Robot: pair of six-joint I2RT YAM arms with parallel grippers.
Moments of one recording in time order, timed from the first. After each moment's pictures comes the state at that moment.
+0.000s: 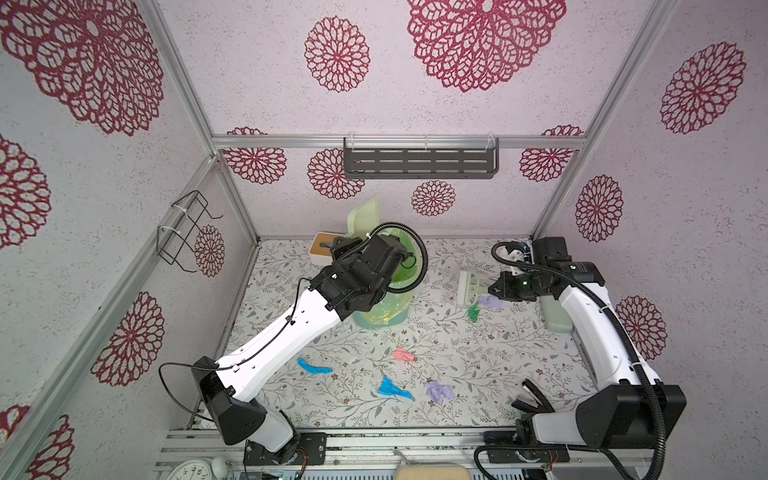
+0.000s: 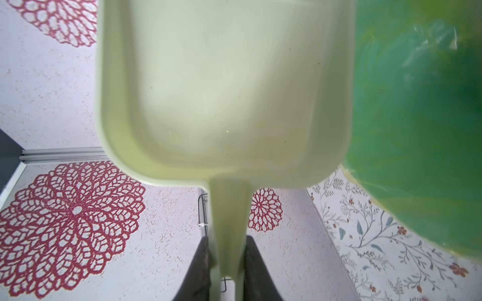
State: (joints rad) left arm -0.83 1.55 1.74 -0.87 -1.21 0.80; right arm 0.04 1.37 1.39 -1.05 -0.39 0.07
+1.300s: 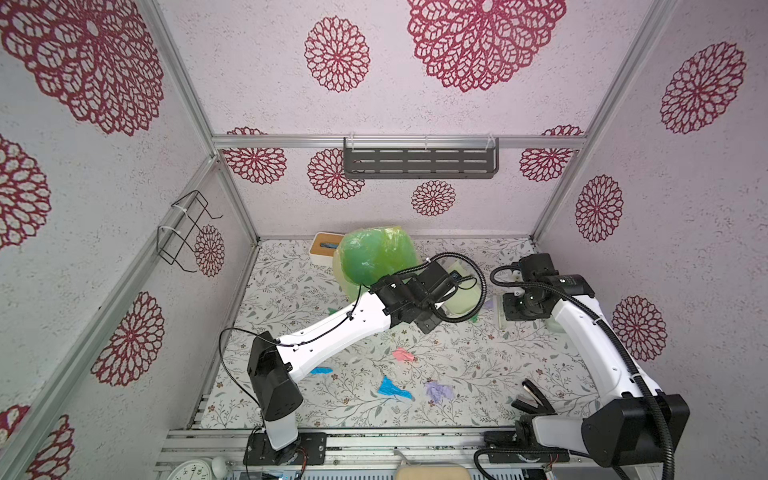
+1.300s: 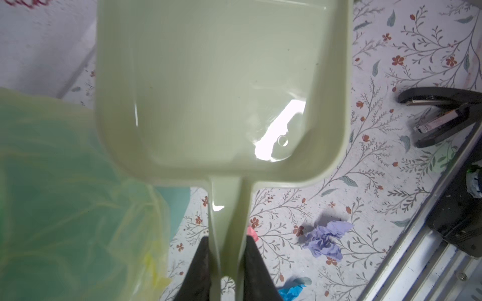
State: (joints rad) left arm -1.00 1.79 1.76 -0.96 -0.17 -0.01; right arm 0.14 1.30 1.25 -1.11 0.11 0.06
